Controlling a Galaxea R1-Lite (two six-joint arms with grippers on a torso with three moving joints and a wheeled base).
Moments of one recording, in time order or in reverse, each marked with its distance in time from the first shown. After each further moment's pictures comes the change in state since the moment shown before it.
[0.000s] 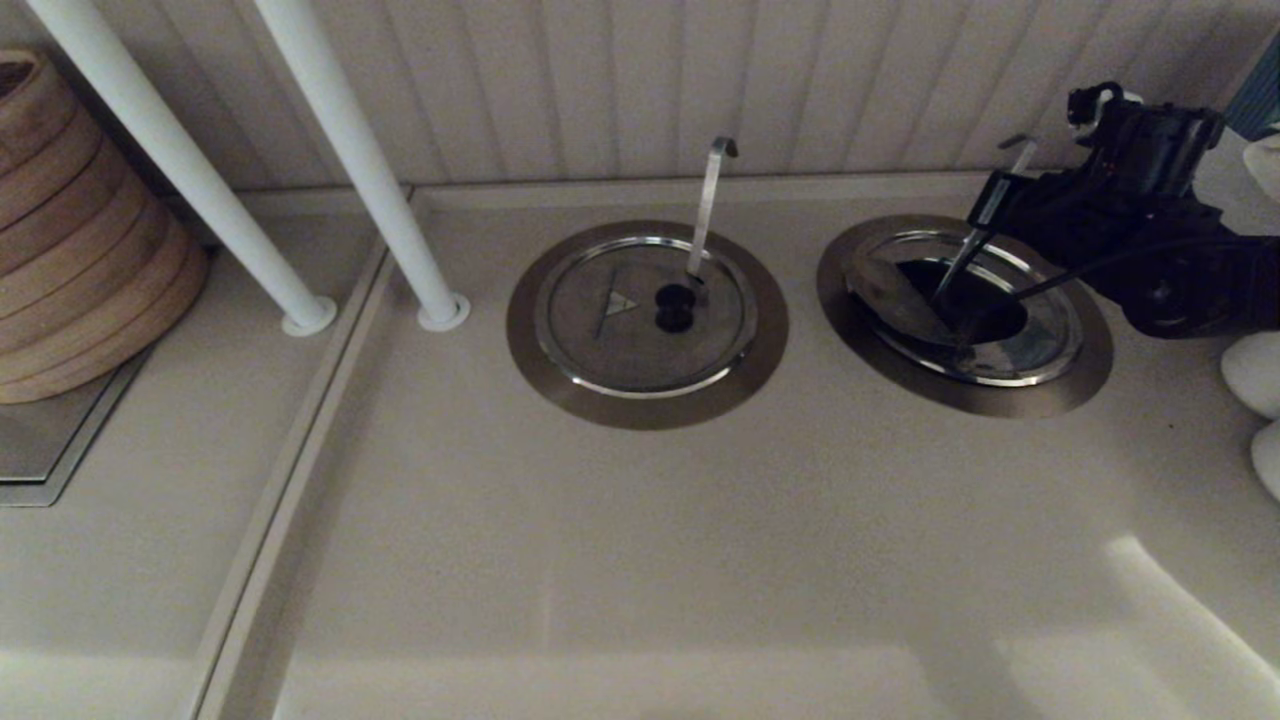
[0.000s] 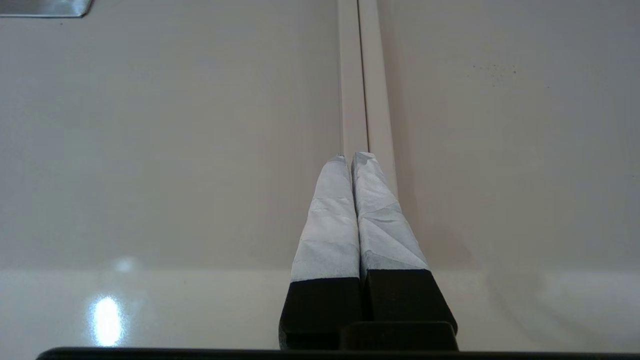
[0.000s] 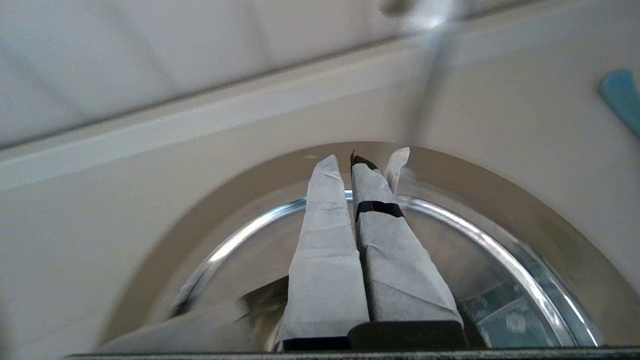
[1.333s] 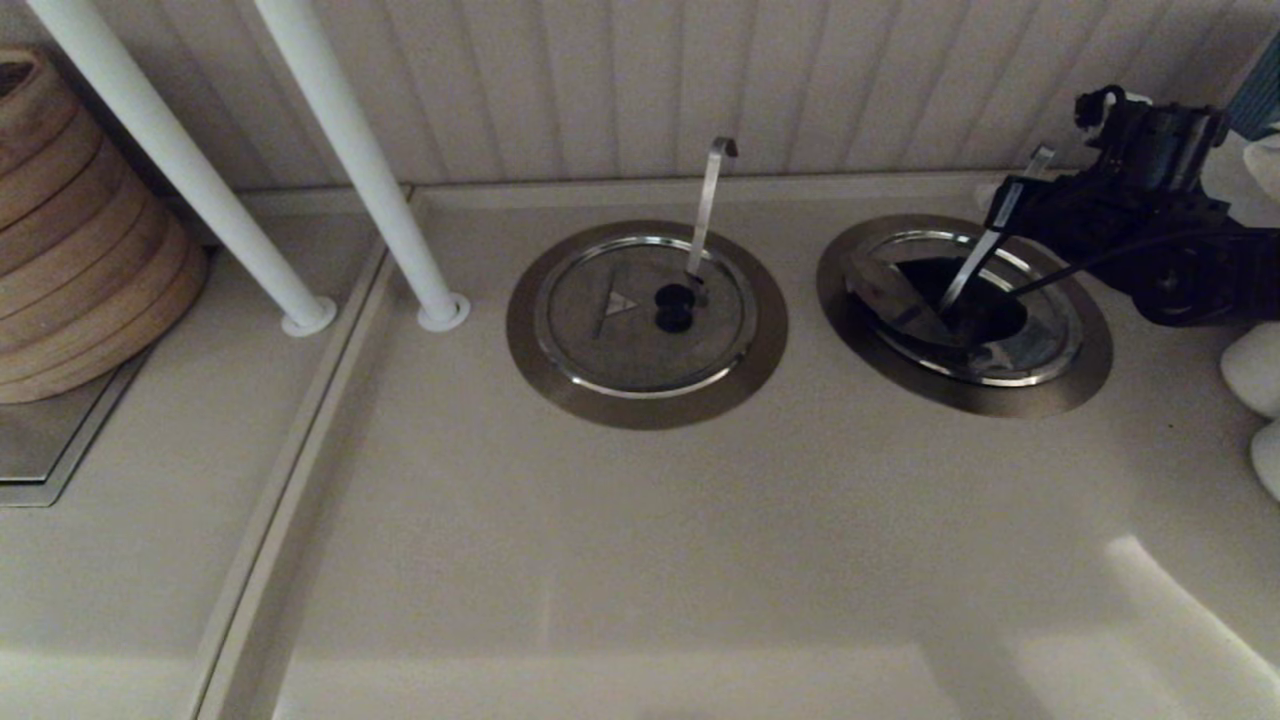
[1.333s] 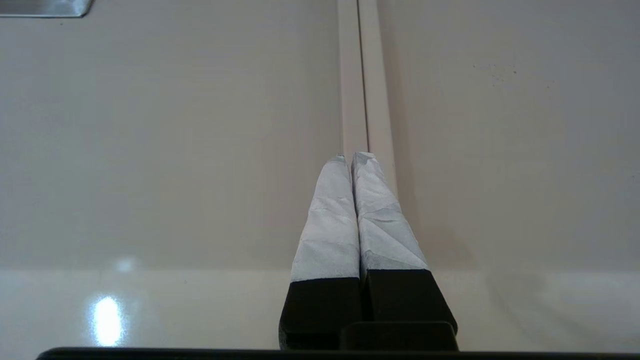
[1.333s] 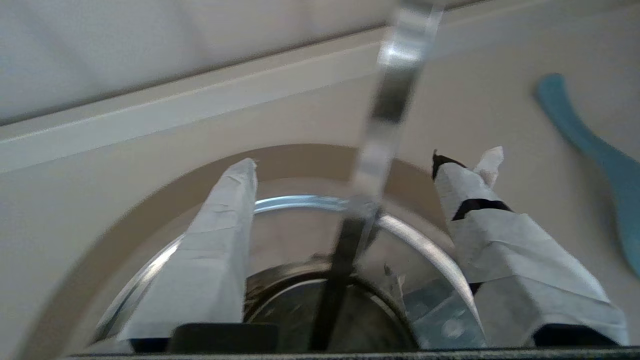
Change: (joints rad) left arm 0.000 0.000 0.000 0.000 0.000 0.000; right arm -0.047 0.045 -0.082 0.077 -0.043 -0.023
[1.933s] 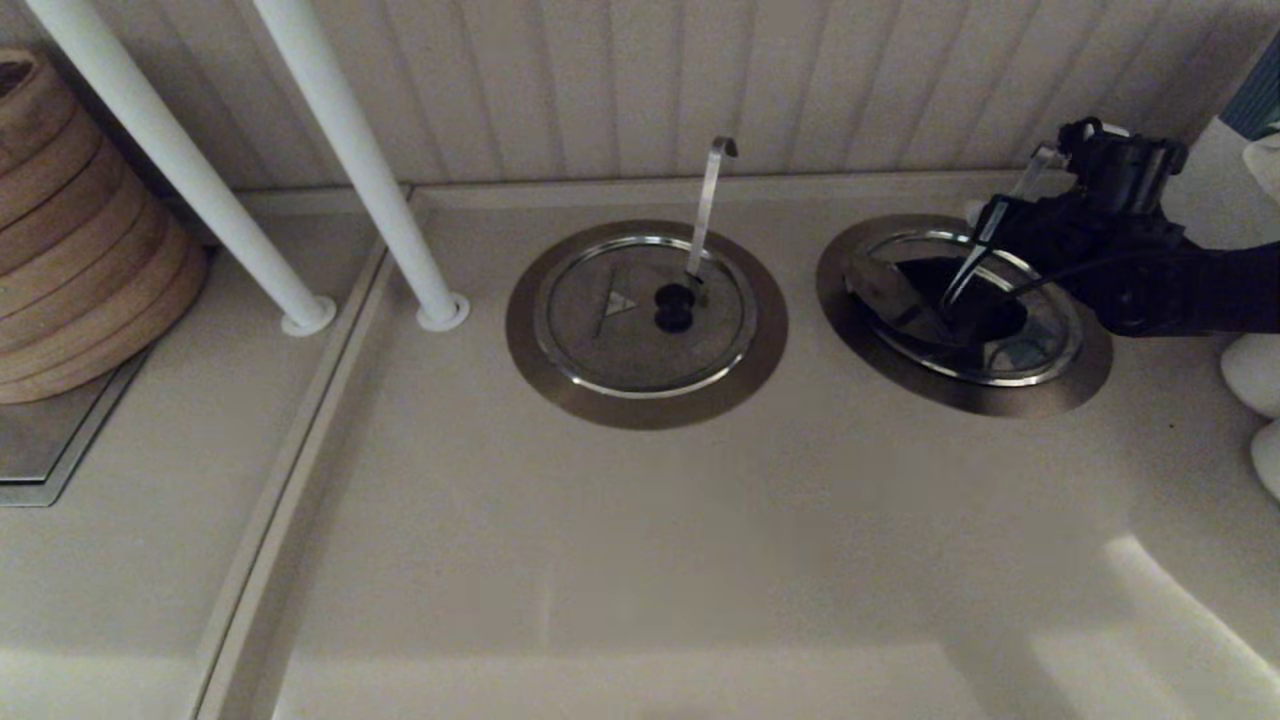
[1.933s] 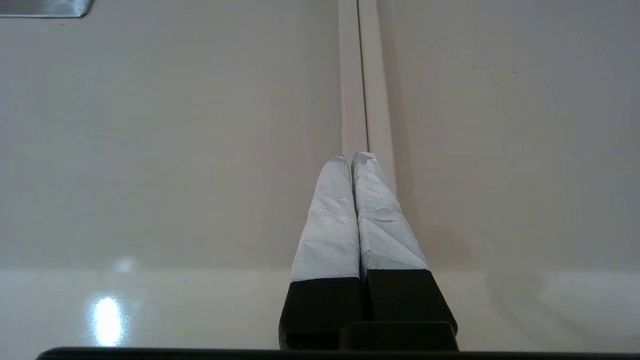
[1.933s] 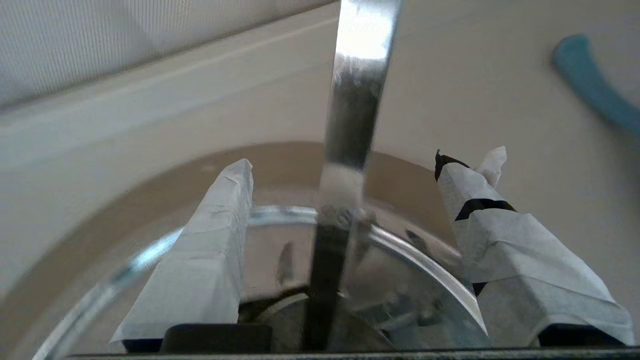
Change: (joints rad) left arm 0.000 0.000 0.000 0.000 0.000 0.000; right arm -0.017 0.125 -0.109 -0.006 -0.006 0.066
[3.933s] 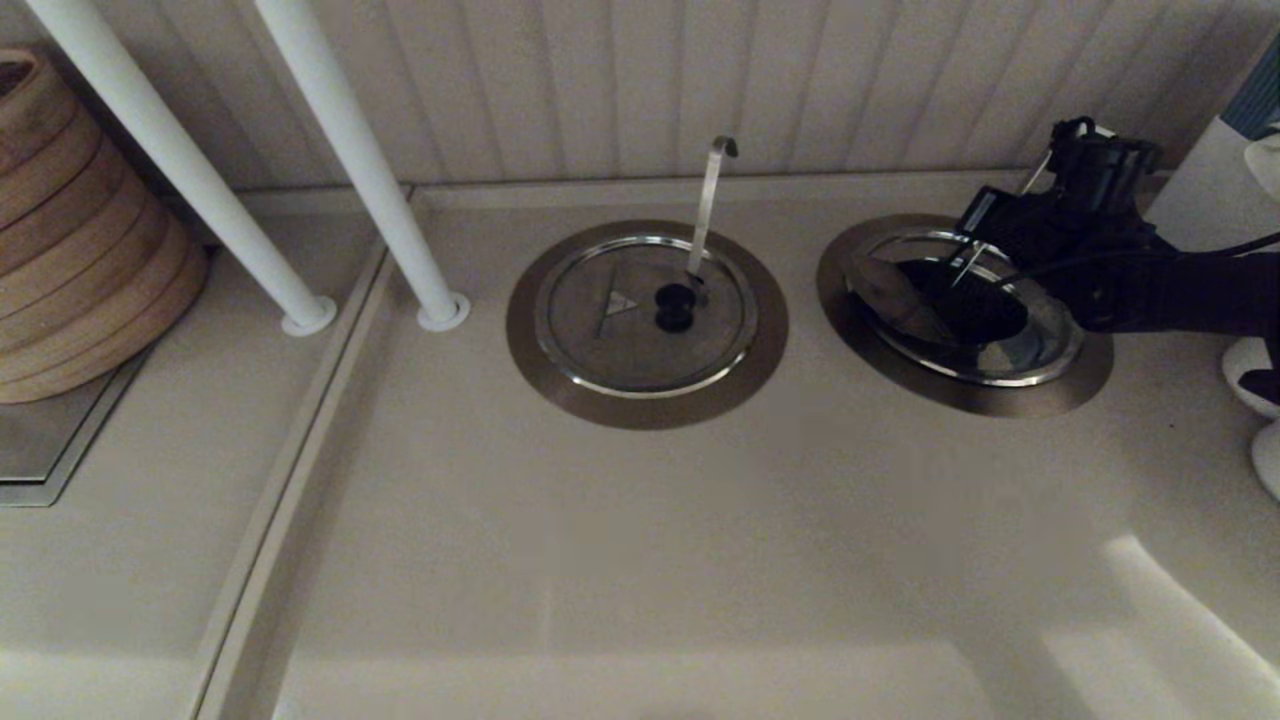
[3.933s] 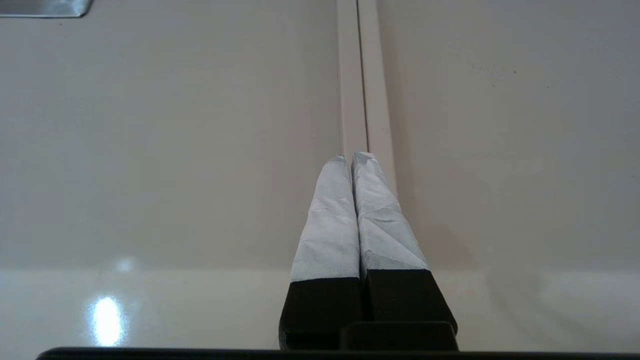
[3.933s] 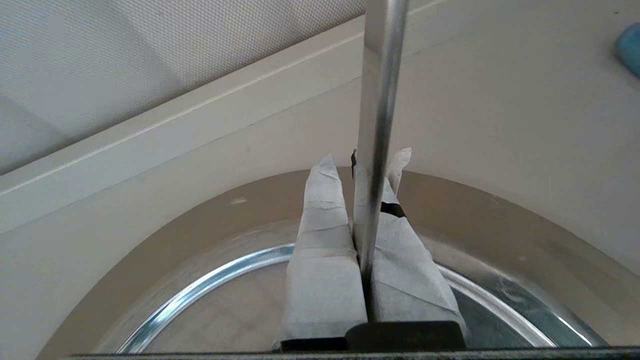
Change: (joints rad) left arm 0.000 0.000 0.000 0.000 0.000 0.000; right arm 0.013 0.065 -0.112 0.008 0.001 0.072
